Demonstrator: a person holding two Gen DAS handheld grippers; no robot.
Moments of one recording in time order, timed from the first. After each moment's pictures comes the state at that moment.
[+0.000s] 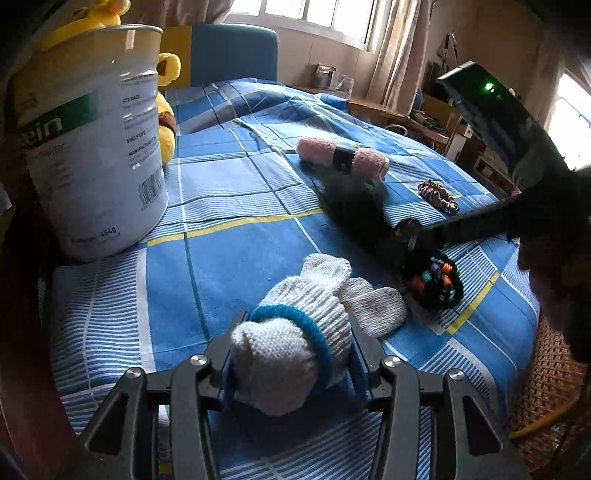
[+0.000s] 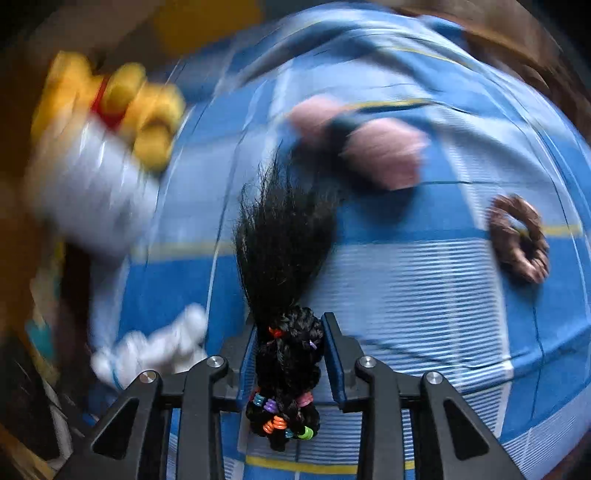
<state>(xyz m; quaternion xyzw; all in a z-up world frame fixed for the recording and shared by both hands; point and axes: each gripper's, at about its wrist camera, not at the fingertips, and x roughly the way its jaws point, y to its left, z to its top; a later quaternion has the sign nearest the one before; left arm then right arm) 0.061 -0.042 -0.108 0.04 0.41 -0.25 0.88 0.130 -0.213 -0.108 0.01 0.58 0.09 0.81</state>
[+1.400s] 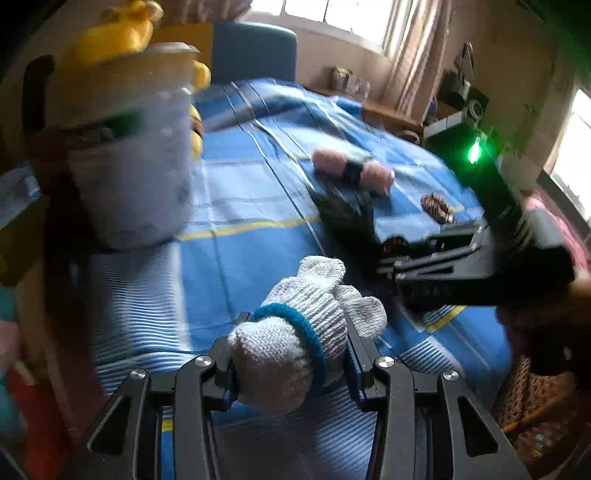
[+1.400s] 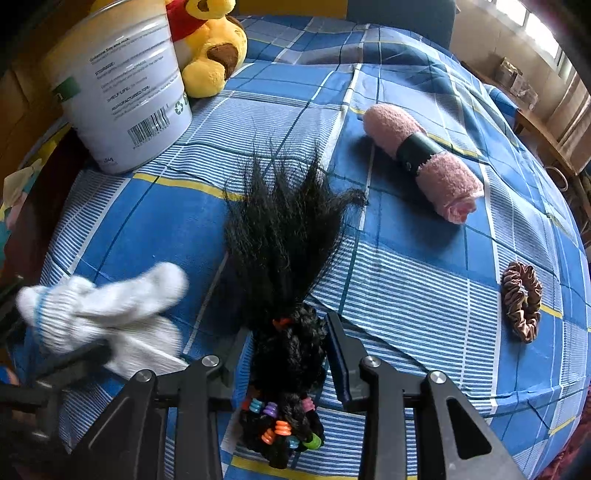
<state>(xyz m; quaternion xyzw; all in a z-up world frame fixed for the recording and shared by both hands) 0.045 -0.018 -0.074 0.01 0.42 -0.22 0.88 0.115 -0.186 -0.112 -0.09 0.55 0.10 0.82</state>
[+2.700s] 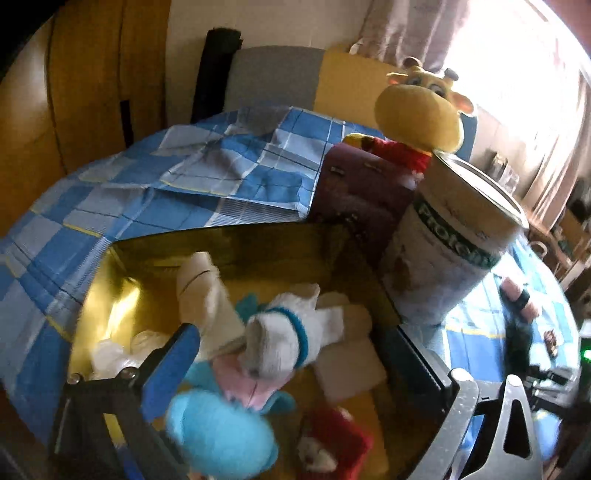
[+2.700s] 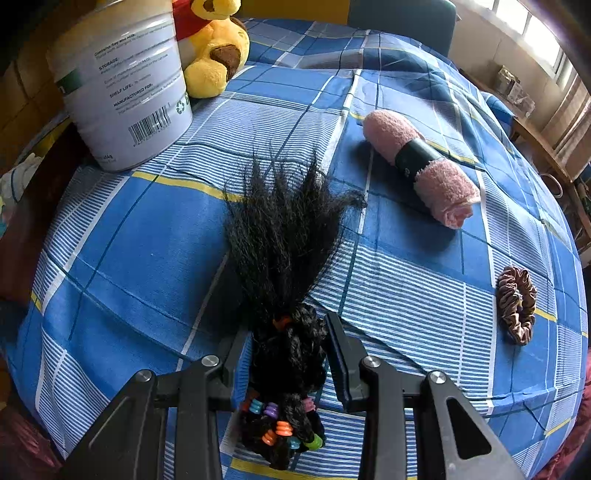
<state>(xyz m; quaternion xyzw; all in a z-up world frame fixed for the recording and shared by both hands) 0.073 0.196 -0.030 -0.09 0.39 0.05 0.92 0.109 -0.181 -0.110 -0.10 0.54 0.10 0.83</state>
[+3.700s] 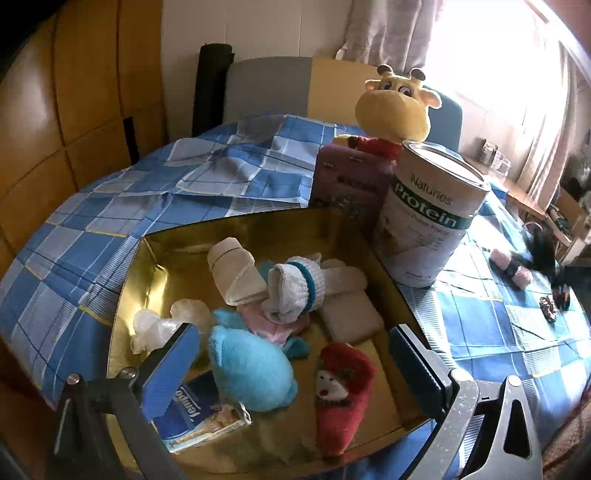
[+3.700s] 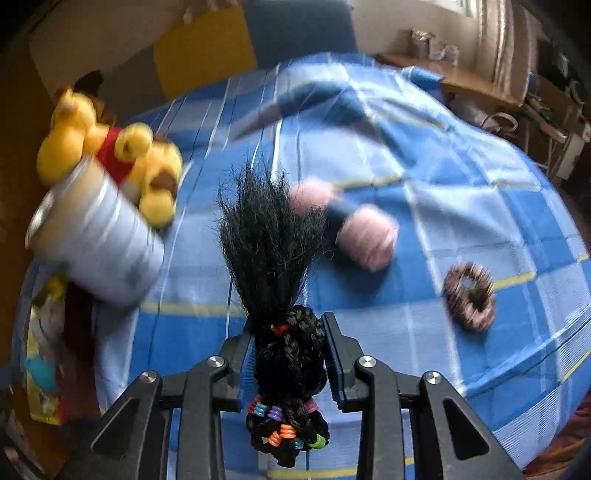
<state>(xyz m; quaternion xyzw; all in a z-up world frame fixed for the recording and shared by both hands) 0.014 0.194 -0.016 -0.05 0.38 0.05 0.92 0.151 -0.236 -0.011 0.07 0.49 0.01 0.87</state>
